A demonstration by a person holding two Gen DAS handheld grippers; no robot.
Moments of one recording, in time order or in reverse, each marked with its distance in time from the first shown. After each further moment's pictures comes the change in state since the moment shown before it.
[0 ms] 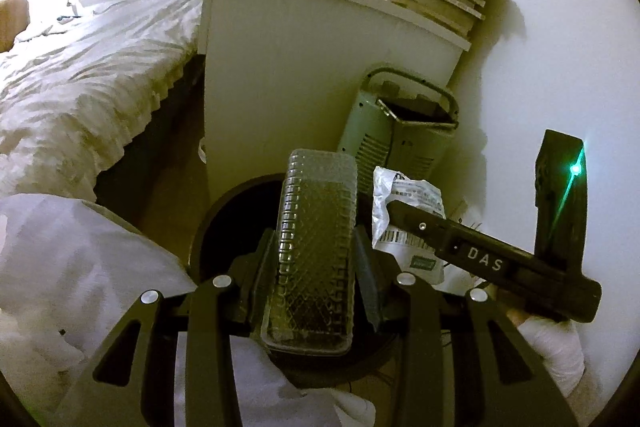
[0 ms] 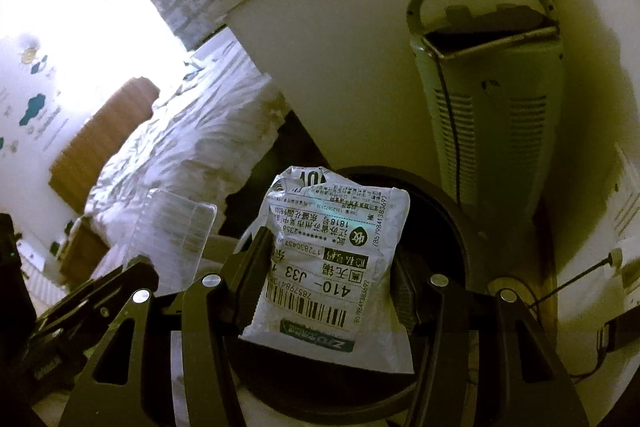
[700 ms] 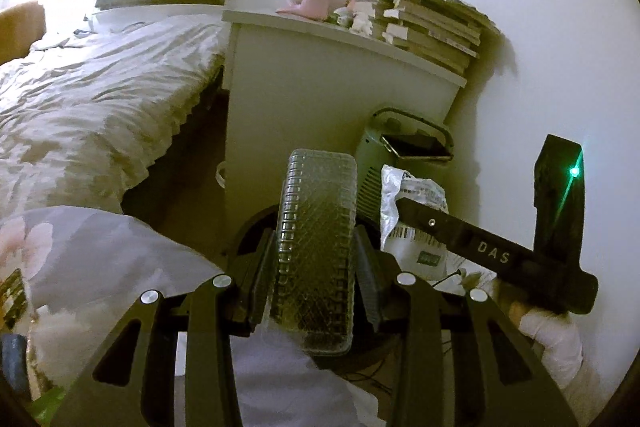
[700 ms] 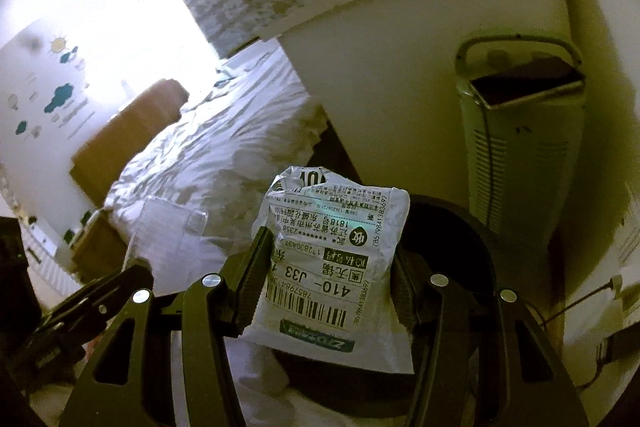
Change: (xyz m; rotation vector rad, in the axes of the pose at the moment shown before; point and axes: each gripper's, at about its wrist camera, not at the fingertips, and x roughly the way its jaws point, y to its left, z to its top) left arm -0.062 0.011 0.006 -0.014 -0.100 0.015; right arm -0.037 0.041 0.010 -0.068 -0.060 0.067
